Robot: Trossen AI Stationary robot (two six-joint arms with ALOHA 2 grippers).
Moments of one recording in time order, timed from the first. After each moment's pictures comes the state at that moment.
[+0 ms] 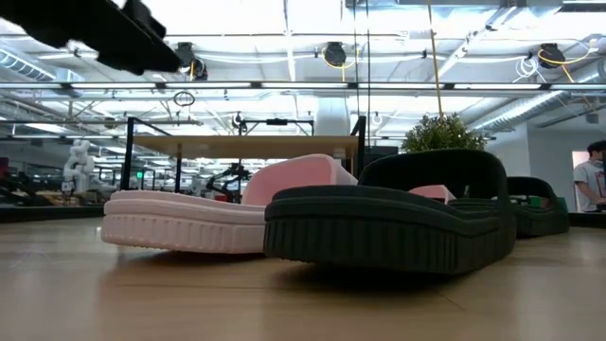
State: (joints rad) left arm -0.64 1.41 0.69 0.14 -0.45 -0.16; right arm 0.38 1.06 0.61 0.75 0.13 -0.15
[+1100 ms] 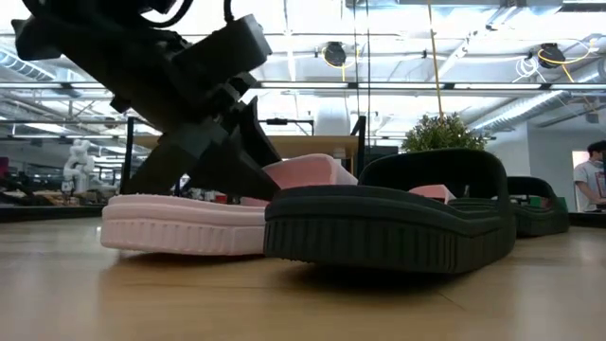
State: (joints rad) left arm -0.45 1.89 0.94 0.11 -0.69 0.15; right arm 0.38 1.06 0.61 0.66 0.13 -0.17
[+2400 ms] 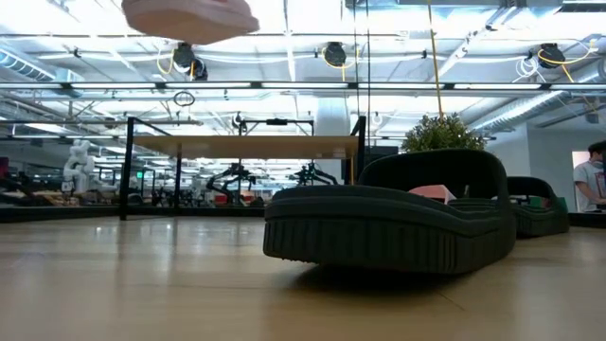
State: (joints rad) left arm -0.42 1.16 0.94 -0.31 -1.53 0.08; right arm 0.38 1.06 0.61 0.64 0.13 -0.14
